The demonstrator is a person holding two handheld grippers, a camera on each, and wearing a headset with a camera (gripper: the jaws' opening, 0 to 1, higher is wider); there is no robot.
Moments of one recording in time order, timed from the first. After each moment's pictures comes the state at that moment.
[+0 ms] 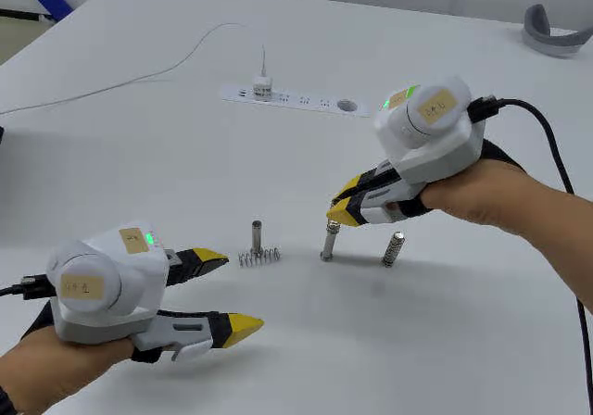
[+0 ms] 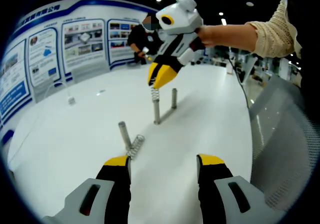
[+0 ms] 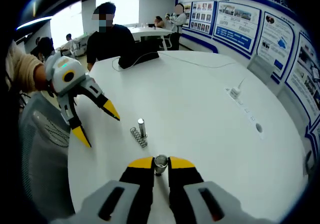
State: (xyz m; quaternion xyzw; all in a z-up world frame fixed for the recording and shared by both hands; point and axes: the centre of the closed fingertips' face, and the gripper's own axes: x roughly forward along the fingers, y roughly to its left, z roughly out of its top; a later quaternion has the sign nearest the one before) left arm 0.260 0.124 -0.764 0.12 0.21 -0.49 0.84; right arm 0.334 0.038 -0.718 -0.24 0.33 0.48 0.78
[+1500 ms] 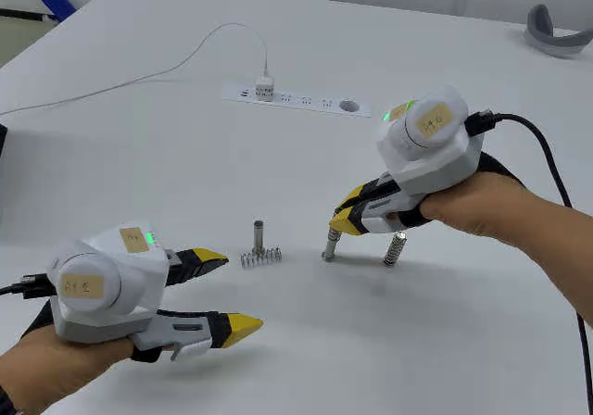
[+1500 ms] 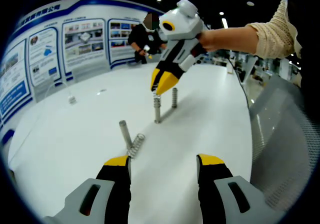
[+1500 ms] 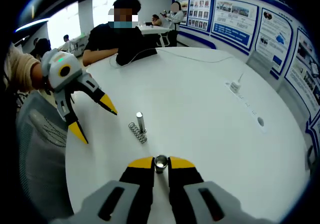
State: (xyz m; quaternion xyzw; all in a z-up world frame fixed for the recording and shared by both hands) left arm 0.260 0.125 -0.764 0.12 0.21 -0.49 0.84; right arm 0.334 0.035 -0.735 -0.23 0.34 0.47 0.78
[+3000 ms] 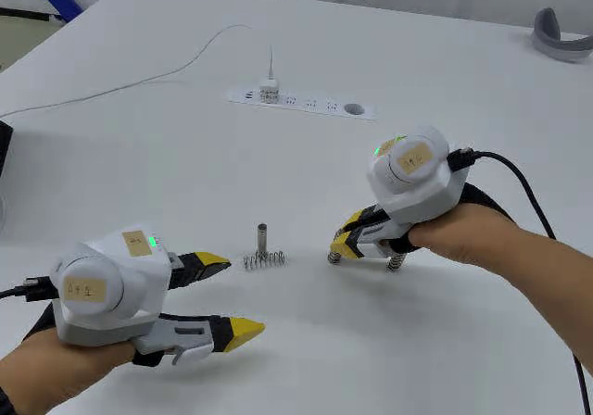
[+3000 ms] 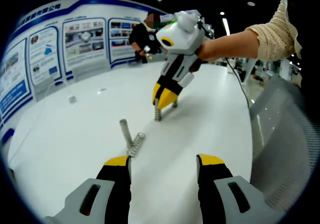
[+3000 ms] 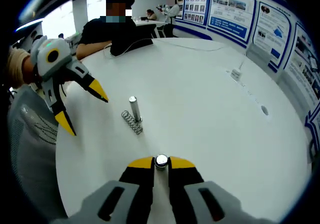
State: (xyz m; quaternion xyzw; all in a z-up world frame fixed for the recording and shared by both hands) left arm 0.259 0.127 -0.765 0.12 0.21 -0.49 0.84; right arm 0.337 0.031 -0.772 -0.23 0.36 0.45 0.78
